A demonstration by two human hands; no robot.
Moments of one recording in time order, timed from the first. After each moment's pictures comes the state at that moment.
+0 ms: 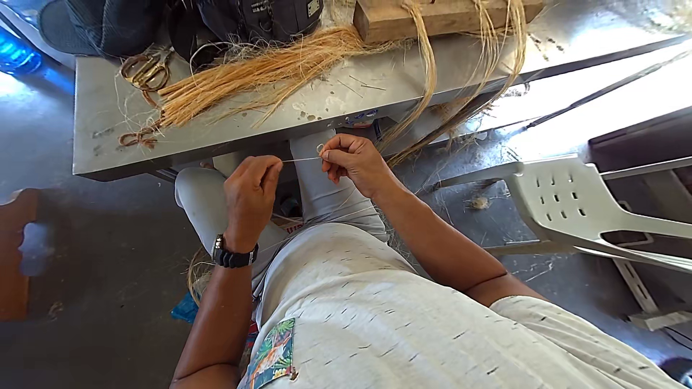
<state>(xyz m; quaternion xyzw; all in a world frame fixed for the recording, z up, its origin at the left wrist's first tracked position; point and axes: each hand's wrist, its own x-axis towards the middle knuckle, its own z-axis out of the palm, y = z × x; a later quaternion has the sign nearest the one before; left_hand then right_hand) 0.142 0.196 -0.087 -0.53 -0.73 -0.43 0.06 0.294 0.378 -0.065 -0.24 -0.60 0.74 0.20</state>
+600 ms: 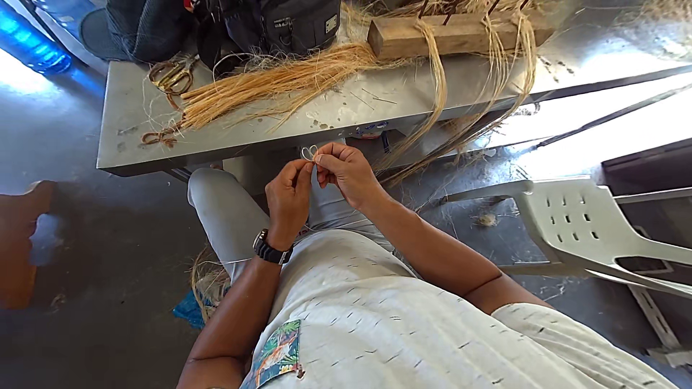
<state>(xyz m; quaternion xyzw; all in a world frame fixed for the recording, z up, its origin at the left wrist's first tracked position) 0.182 0.227 -0.108 -0.40 -0.69 -0.60 -0.09 0.270 0.345 -0.062 -0.25 -0.58 0.74 0.23</state>
